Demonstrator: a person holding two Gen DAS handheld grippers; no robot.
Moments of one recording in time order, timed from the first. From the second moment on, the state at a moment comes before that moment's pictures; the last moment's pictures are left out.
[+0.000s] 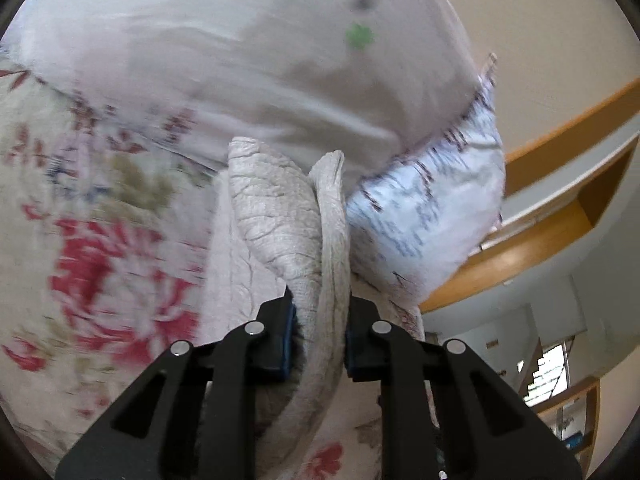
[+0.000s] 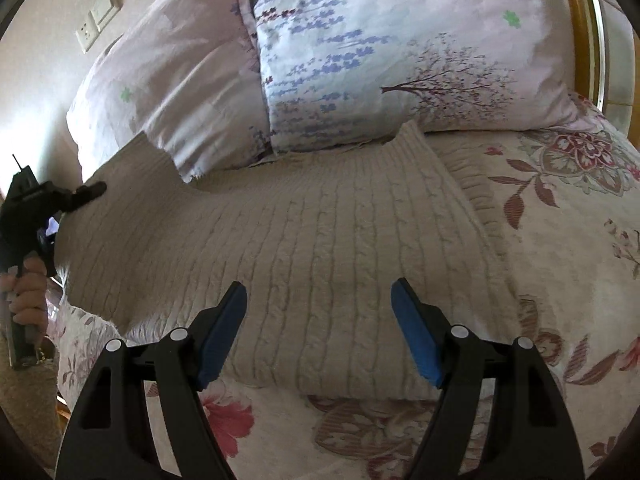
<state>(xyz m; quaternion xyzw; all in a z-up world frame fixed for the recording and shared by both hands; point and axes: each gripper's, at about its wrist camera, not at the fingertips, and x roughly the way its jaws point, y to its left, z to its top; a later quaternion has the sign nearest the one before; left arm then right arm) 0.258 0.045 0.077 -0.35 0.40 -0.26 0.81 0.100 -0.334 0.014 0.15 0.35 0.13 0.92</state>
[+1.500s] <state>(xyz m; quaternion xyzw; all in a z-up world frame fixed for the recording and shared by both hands) 0.231 -0.031 0.021 -0.15 0.45 -0.23 0.85 0.184 -0.336 0.002 0.30 0.43 0.23 0.82</state>
